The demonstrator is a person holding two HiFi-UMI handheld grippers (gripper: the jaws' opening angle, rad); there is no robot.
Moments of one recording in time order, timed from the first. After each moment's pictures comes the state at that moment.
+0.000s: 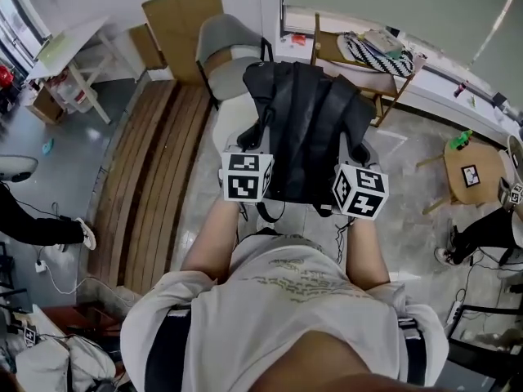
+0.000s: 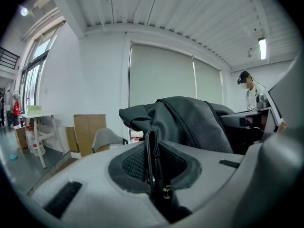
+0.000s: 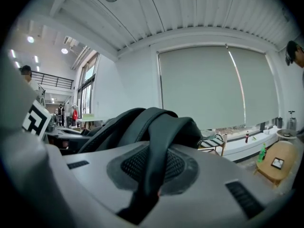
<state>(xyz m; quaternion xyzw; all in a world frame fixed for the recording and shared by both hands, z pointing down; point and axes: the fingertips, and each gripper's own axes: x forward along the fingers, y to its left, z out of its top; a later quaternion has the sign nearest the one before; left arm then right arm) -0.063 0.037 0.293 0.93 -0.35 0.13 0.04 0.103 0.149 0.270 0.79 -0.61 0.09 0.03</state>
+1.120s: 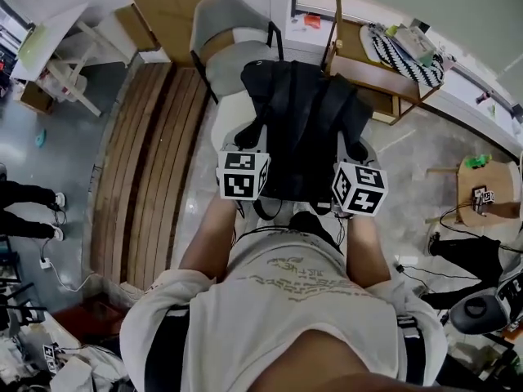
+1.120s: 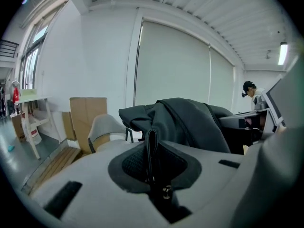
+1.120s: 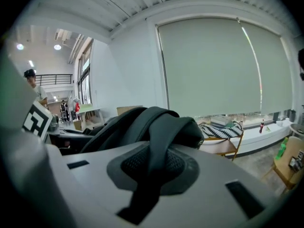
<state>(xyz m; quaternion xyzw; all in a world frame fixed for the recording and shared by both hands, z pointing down) -0.007 -0.156 0.360 0.91 -0.35 0.19 0.11 0.166 -0.057 0.335 0.75 -0.63 0.18 0.08</state>
